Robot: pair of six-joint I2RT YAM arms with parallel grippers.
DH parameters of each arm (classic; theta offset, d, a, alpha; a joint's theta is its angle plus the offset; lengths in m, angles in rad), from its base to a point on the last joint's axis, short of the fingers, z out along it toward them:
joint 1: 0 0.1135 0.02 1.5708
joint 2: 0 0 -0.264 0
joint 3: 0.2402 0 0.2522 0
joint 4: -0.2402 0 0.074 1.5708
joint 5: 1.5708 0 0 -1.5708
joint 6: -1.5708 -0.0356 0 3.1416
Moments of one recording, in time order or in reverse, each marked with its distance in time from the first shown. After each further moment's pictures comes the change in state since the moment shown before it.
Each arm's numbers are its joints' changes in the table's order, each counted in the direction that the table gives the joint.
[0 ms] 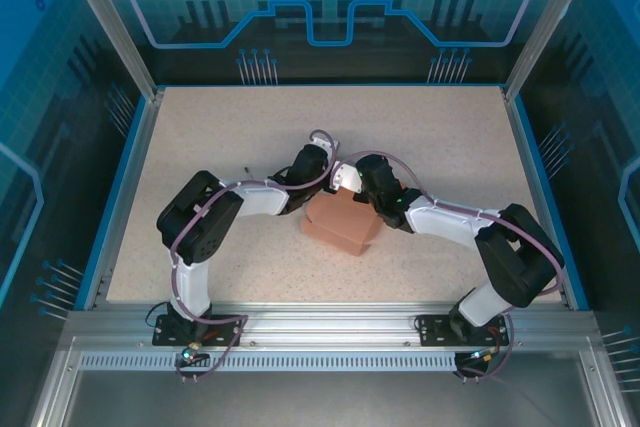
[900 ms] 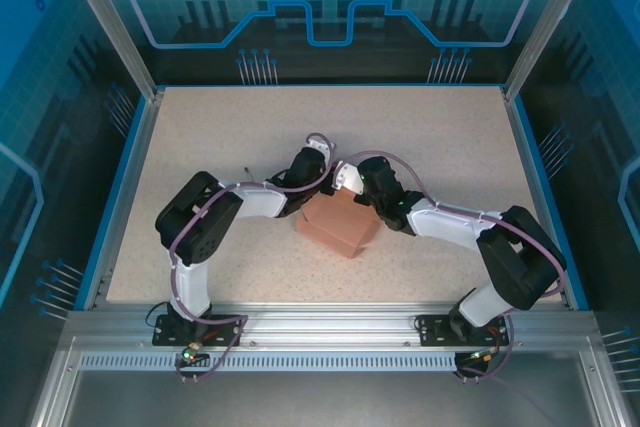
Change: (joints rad) left arm 0.009 0.011 -0.048 0.031 0.000 0.003; right arm -0.002 0.015 -0.027 0.003 0.010 -0.085
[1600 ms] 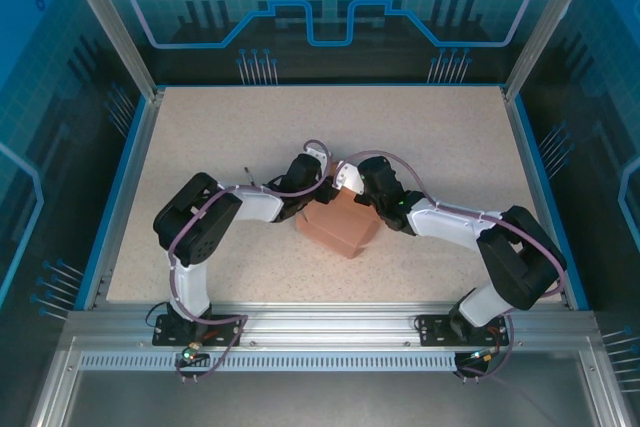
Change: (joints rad) left arm 0.006 0.011 -0.061 -0.001 0.037 -0.011; right arm -0.002 0.000 0.000 -0.004 0.000 -0.001
